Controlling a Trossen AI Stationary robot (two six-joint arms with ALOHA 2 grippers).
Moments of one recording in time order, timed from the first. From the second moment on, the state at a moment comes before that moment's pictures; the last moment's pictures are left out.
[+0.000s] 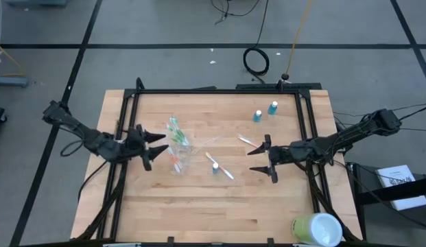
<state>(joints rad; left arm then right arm) -0.55 0.62 0.48 -0.03 -0.85 -0.41 0.30 0.93 0.35 0.39 0.19 0.07</state>
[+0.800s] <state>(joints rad) -0.54 0.77 0.48 0.38 -0.66 0.07 0.12 1.16 0.35 0.00 0.49 0.33</state>
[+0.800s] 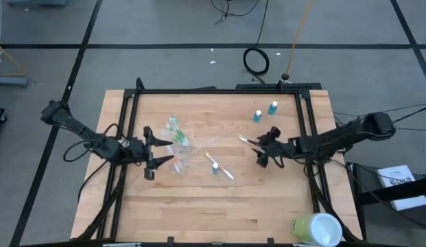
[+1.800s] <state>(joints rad) -0.51 0.79 0.48 0.37 -0.66 0.03 -0.06 1.48 0.46 0.28 -0.47 0.31</state>
